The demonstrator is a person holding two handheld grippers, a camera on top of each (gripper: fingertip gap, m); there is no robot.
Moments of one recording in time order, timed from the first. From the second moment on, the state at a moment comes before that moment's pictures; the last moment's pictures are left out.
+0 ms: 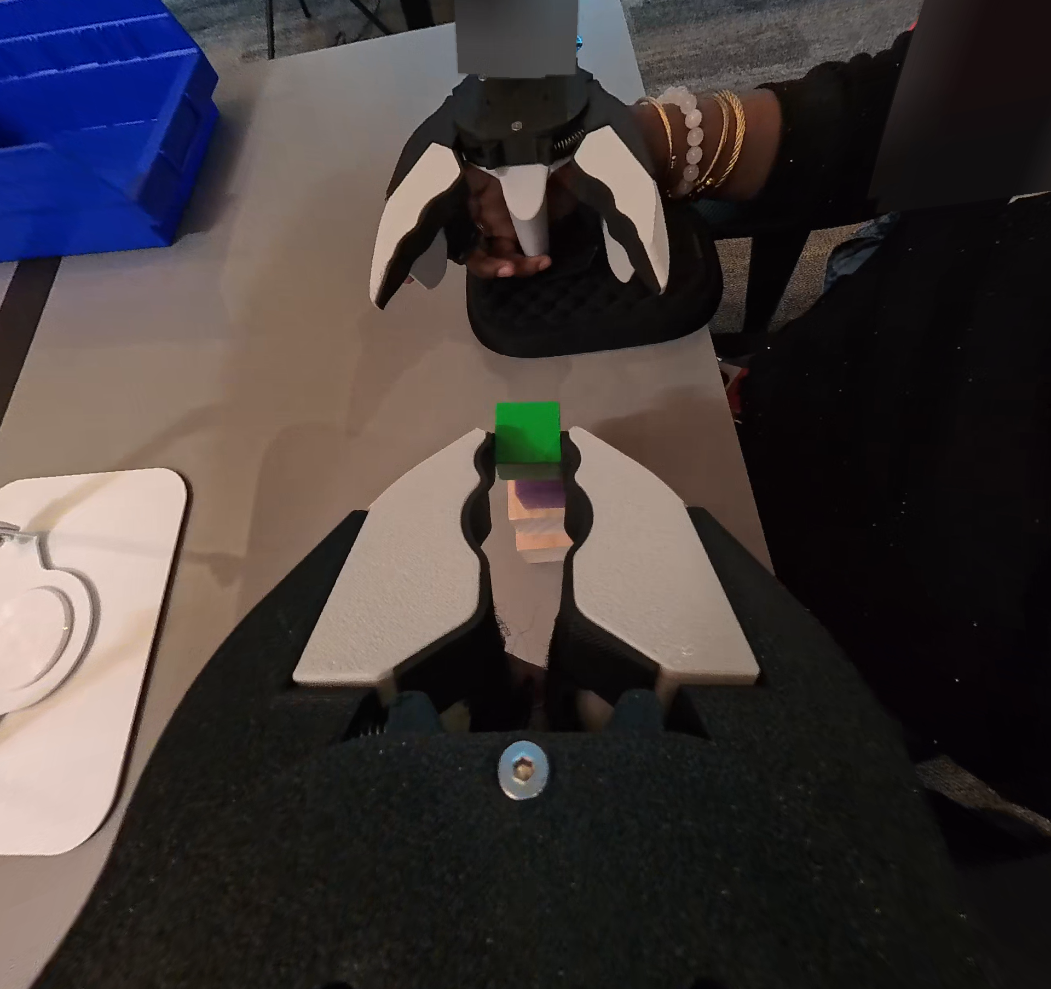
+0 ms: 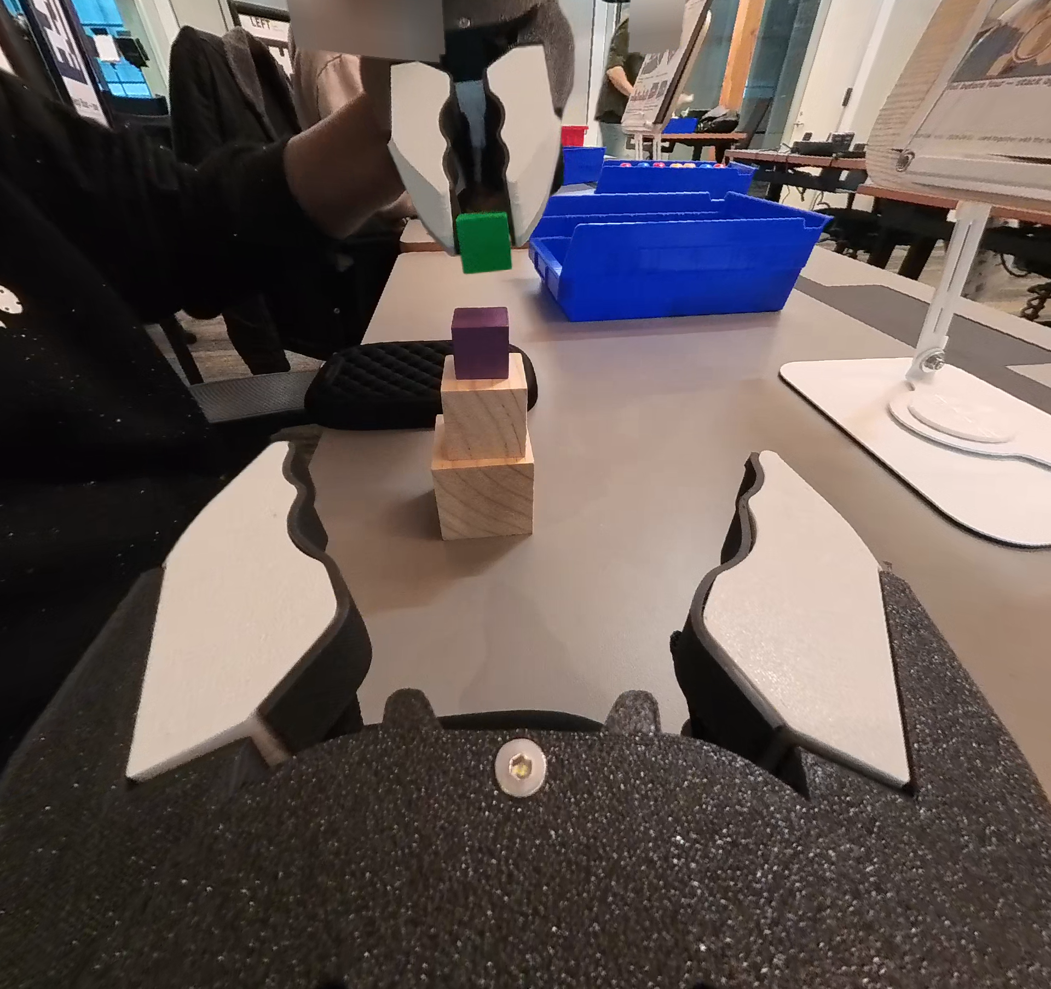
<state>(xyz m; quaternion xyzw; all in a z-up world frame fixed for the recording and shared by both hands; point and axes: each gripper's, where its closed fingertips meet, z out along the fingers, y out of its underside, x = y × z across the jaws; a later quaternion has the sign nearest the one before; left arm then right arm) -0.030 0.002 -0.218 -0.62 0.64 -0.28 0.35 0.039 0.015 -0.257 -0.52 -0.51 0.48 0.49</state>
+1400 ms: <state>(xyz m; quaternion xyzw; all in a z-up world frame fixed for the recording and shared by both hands) -0.029 0.000 -0.236 -0.64 0.63 -0.30 0.33 0.039 0.016 -0.257 -0.52 -0.51 0.48 0.49</state>
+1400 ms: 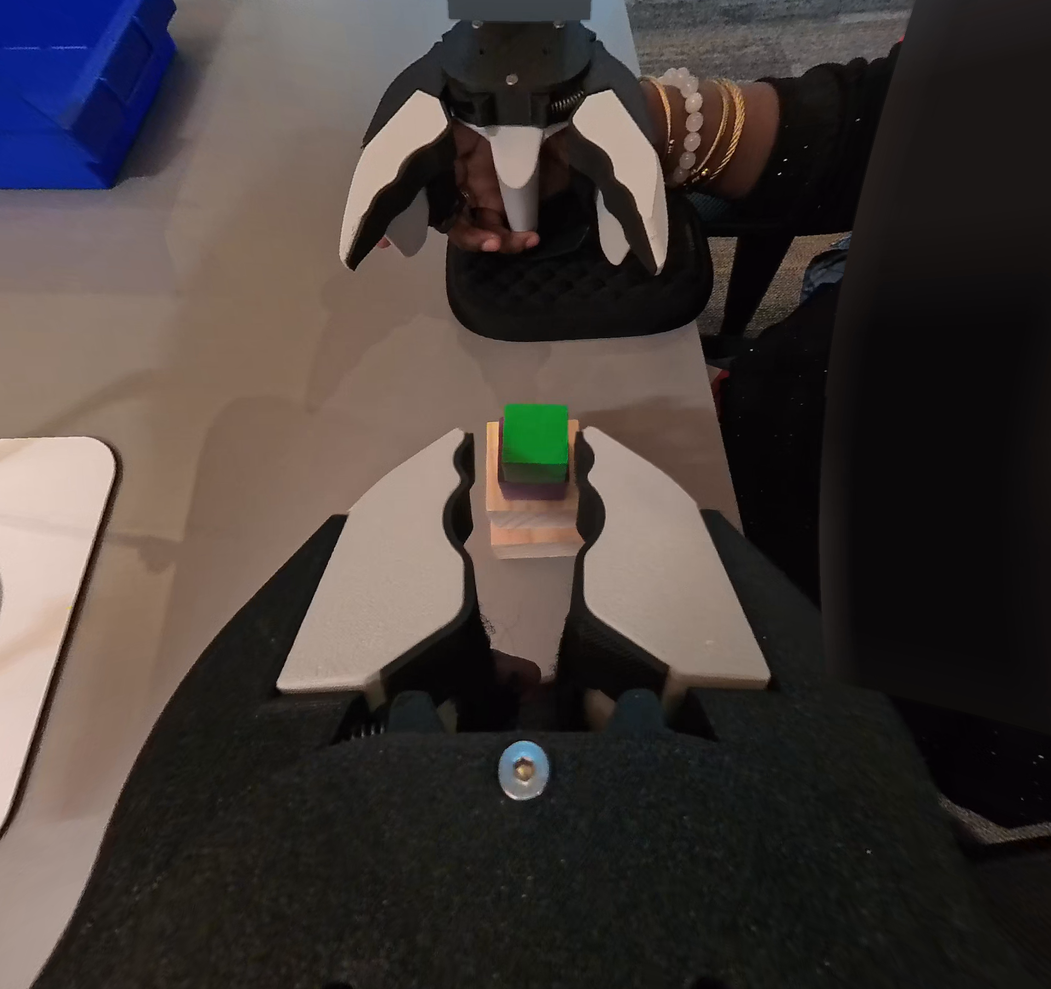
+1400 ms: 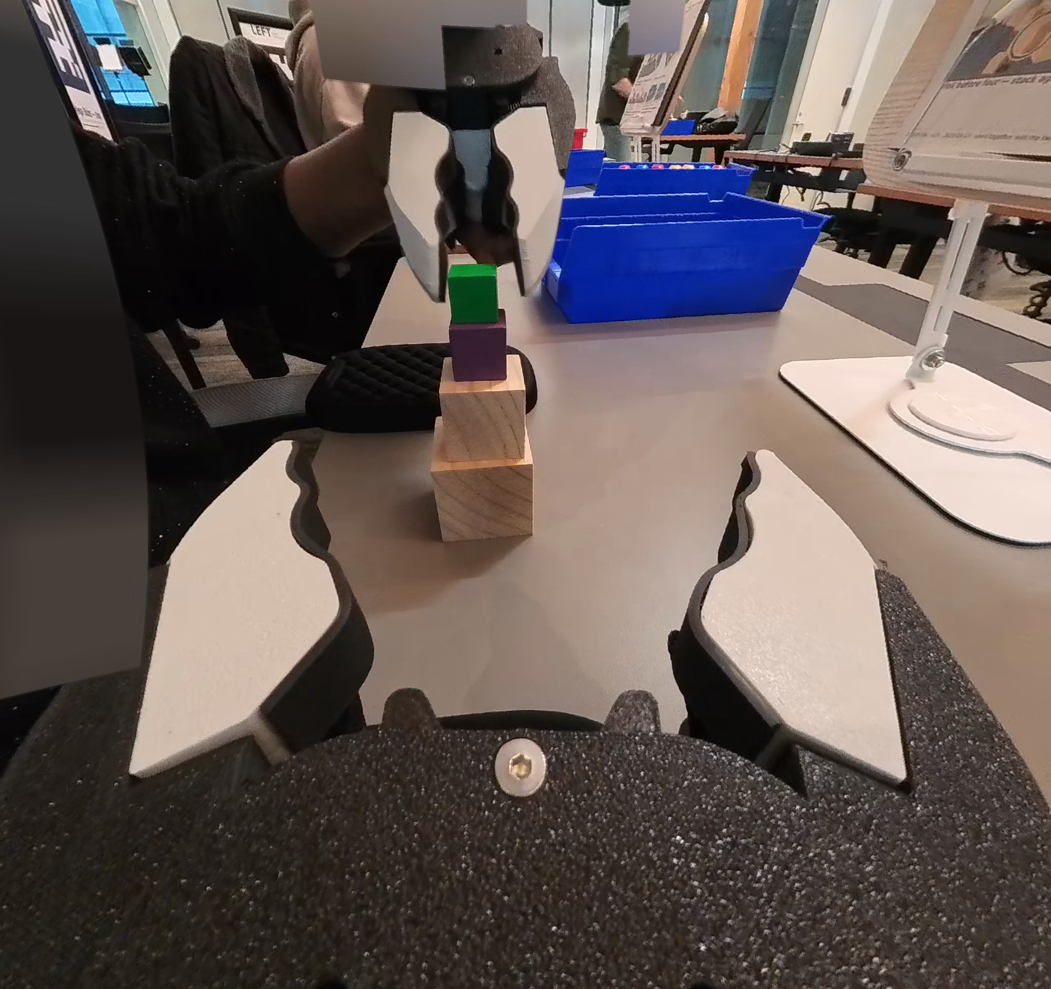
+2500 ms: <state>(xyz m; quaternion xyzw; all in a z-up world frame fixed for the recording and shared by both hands) -0.057 -0.009 -0.170 -0.53 0.42 -0.45 0.58 0.039 0.016 -0.256 -0.52 -0.51 0.48 0.49</state>
